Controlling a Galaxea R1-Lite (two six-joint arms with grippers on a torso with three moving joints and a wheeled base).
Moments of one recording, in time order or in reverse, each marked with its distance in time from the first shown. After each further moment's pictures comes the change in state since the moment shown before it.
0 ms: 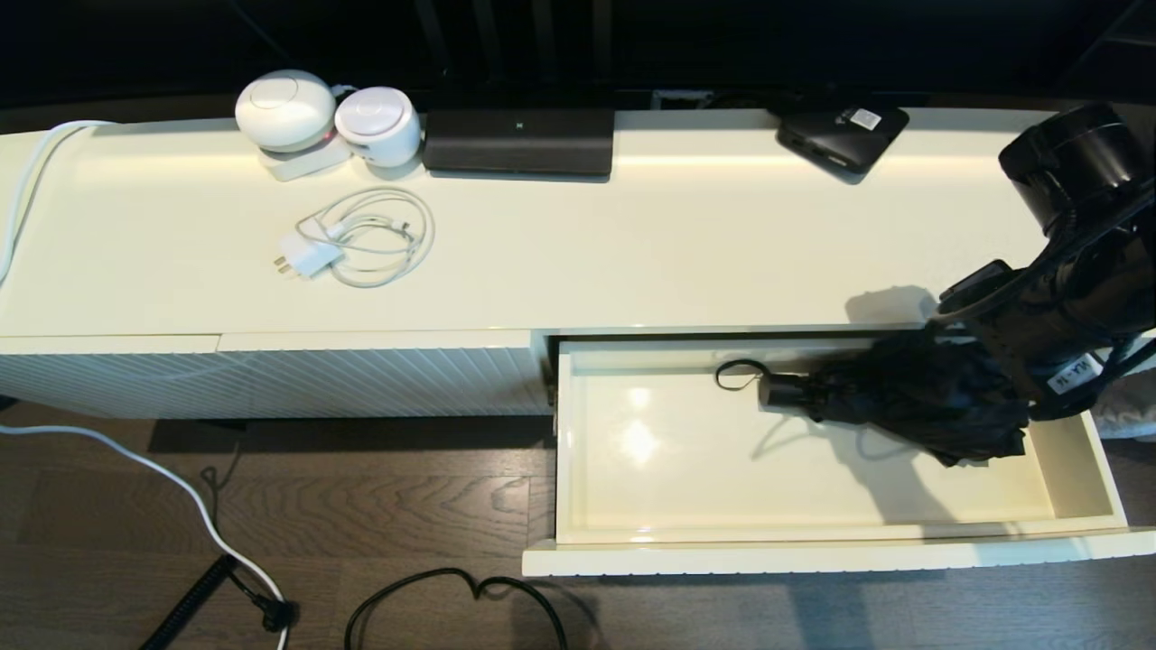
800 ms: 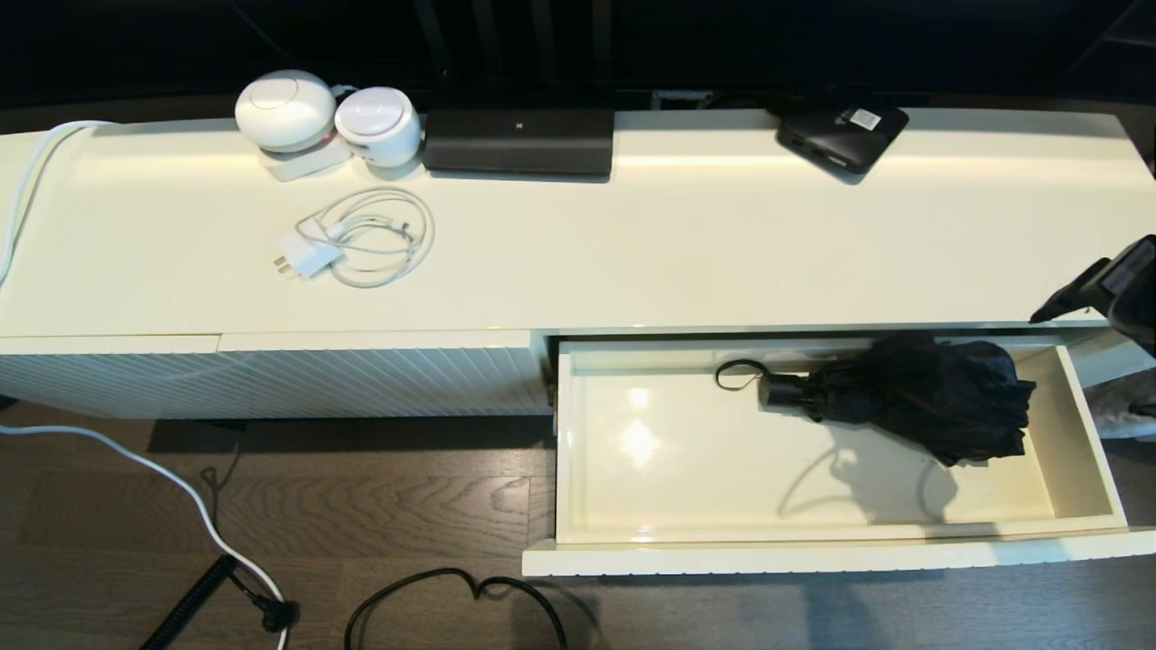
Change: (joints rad) left arm 0.000 0.000 0.000 0.000 0.000 0.000; right arm 0.018 -0.229 0.031 0.159 -0.132 -0.134
